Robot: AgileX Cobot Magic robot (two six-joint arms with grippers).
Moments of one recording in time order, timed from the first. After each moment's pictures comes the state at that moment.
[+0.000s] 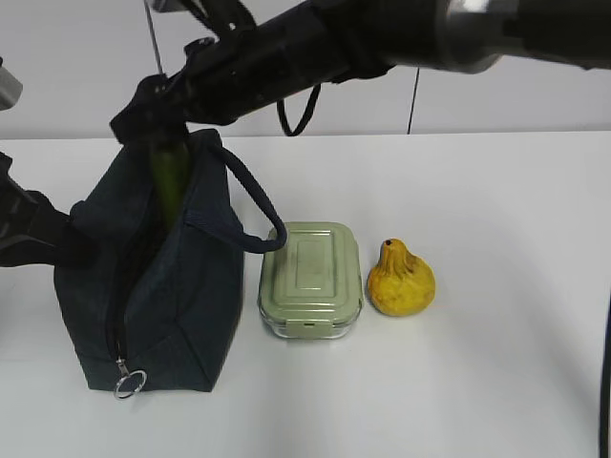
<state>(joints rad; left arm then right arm) -0.13 1.30 -0.82 -0.63 0.78 0.58 0.51 2.14 -1.87 1.10 0.74 -1.15</state>
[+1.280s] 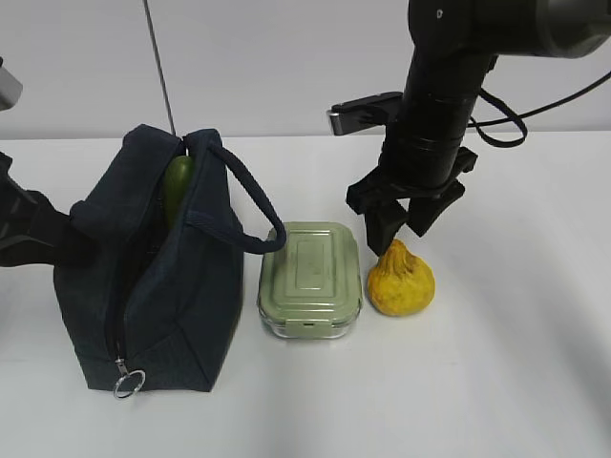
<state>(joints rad) -0.13 1.30 -0.82 -0.63 0.78 0.58 0.36 2.05 -1.70 0.10 1.22 -0.20</state>
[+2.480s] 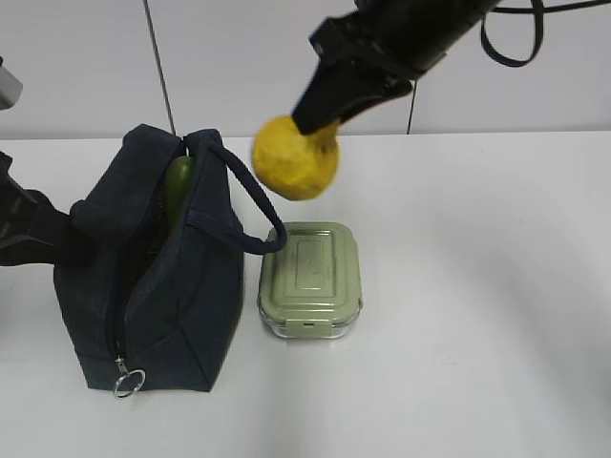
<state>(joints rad) -0.13 1.30 -0.82 -0.63 0.78 0.58 0.36 1.77 -1.69 0.62 1.15 -0.53</state>
